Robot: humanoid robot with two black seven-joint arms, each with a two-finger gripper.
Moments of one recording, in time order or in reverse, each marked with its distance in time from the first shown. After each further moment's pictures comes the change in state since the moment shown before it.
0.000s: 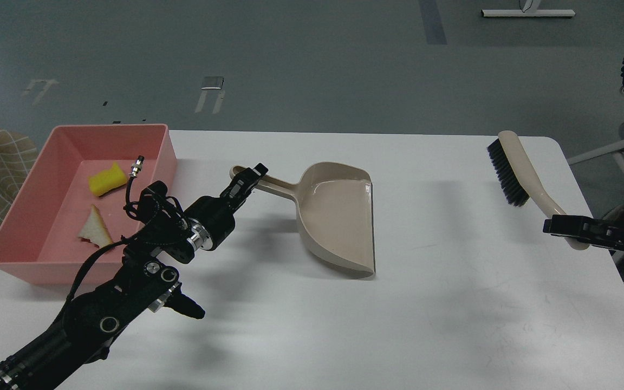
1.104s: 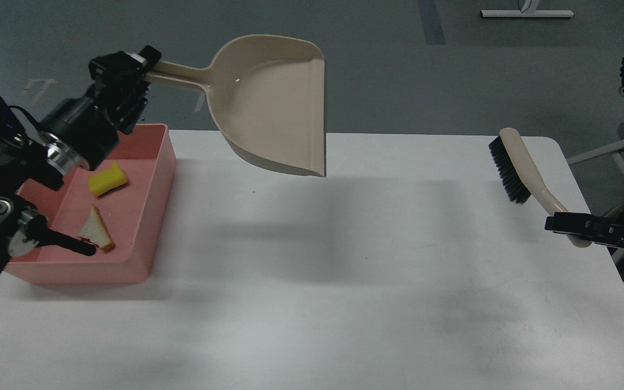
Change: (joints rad) left arm 0.030 0.359 -0.223 -0.363 -0.351 -0.102 0.013; right arm 0.002 -0.011 0.008 -0.001 0.000 0.000 0.000
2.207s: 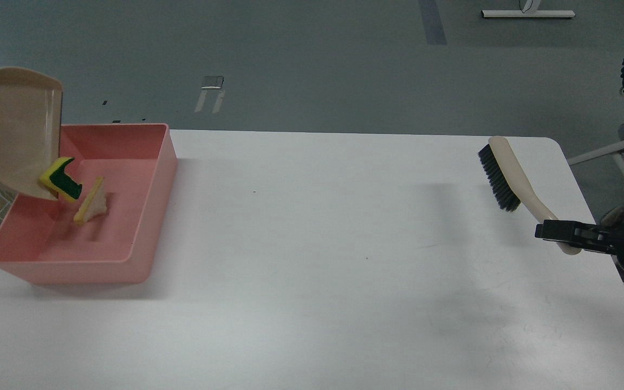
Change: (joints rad) left arm 0.403 0.683 -0.189 0.410 0.418 0.273 -0.388; right arm 0.000 0.019 -0.013 0.034 0.002 0.000 -0.021
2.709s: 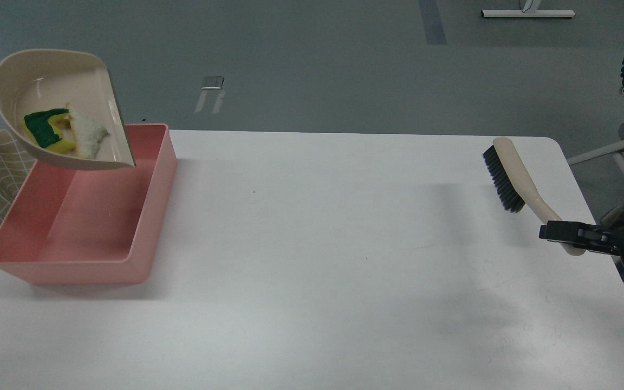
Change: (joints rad) left arm -0.001 -0.040 -0.009 -0.004 -0.529 -0.339 0.002; right arm 0.000 -0.014 -0.006 0.000 0.000 0.000 -0.007
